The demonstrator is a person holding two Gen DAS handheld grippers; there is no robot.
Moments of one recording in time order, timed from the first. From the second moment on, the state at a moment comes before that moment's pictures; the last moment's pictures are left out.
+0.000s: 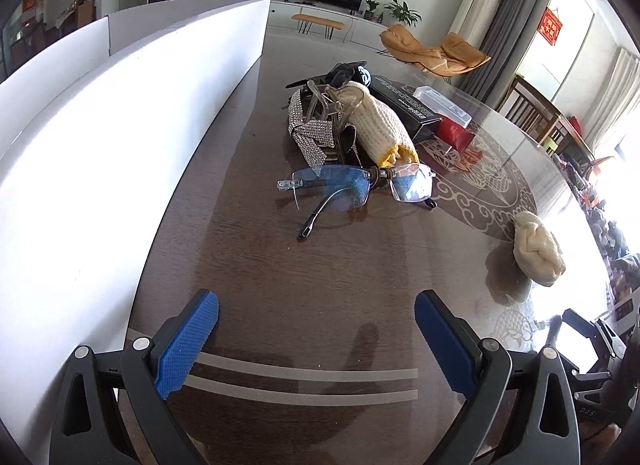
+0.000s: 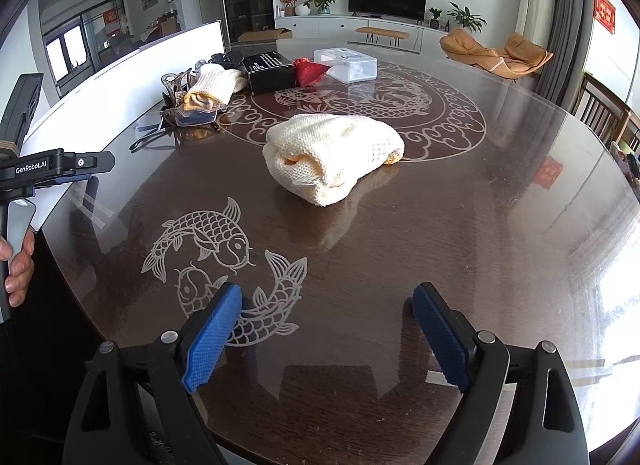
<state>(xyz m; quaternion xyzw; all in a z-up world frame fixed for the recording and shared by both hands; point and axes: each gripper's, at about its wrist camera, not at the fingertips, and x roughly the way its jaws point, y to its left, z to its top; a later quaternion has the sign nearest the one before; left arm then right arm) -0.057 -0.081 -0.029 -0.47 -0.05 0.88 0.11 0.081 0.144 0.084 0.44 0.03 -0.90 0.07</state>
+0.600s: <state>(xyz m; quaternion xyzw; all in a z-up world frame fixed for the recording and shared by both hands) -0.124 -0.022 -0.031 -0.48 0.08 0.84 0.22 0.085 0.151 0.086 0.42 0.00 -0.90 0.08</state>
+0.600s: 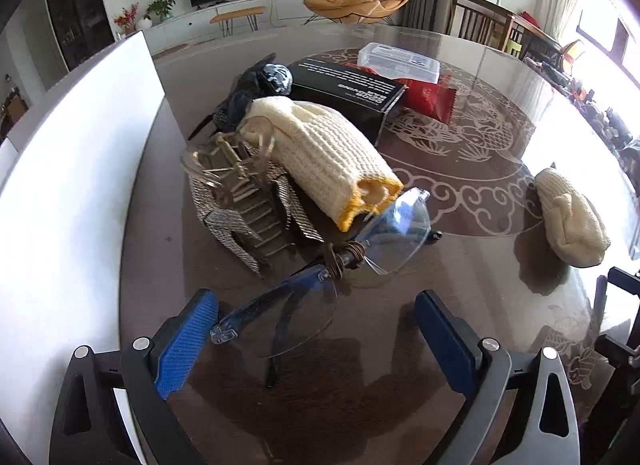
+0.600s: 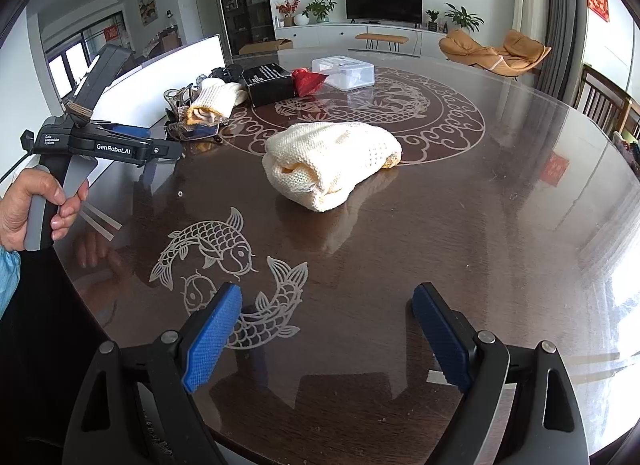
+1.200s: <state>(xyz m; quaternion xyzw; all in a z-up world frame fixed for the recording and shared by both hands) -0.140 0.030 -0.032 -0.51 0.10 0.83 0.20 0.090 0.157 0.085 0.41 -0.01 -0.91 0.09</state>
